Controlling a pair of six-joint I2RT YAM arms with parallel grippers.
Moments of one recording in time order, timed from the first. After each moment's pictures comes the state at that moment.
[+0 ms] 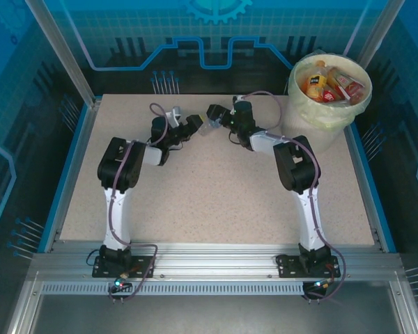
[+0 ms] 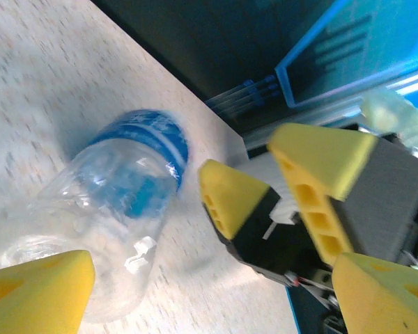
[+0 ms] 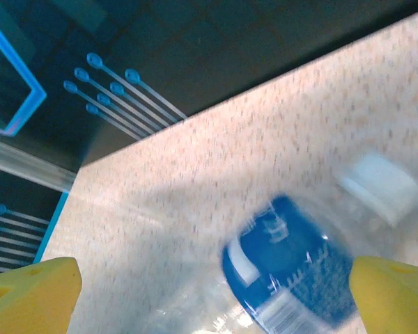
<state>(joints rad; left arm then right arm) -0.19 2.22 1.17 0.92 0.62 -1.04 0.40 2.28 1.57 0.35 -0.14 0.74</state>
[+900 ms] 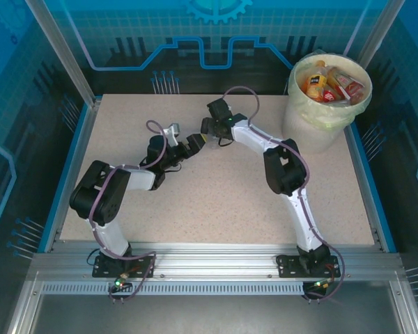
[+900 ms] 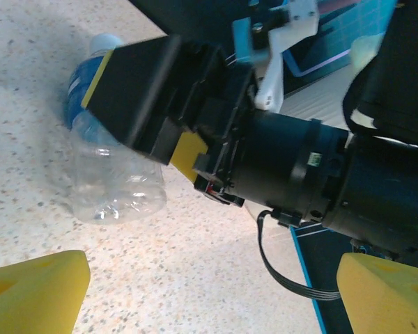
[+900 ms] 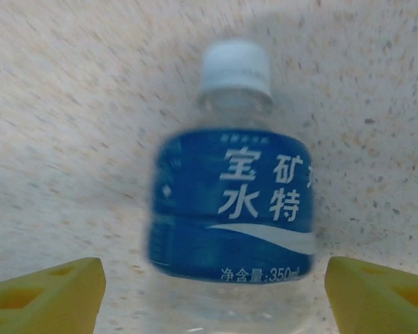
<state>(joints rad) -0.31 1.78 0.75 0.80 0.41 -0.92 0.53 2.42 2.05 -0.56 0.16 0.61</state>
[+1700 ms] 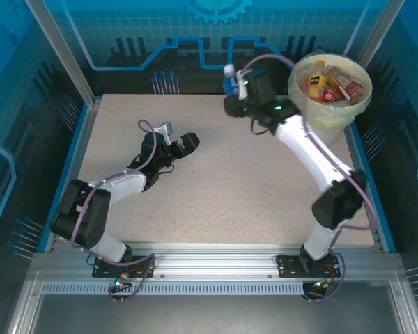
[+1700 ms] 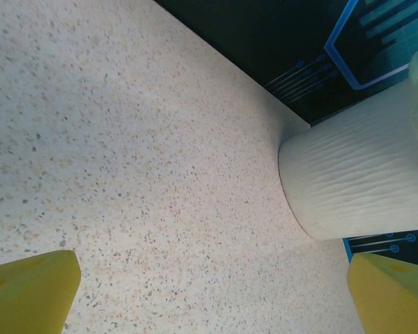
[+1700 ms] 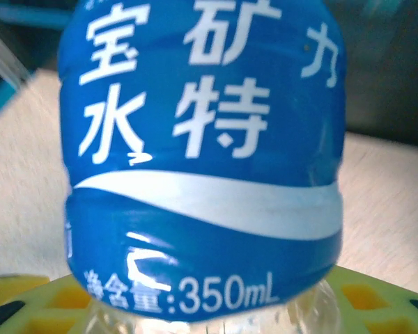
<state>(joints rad) -0.31 1.52 0.75 0.41 0.23 -0.82 0.45 1.70 1.84 -0.67 0.08 0.15</state>
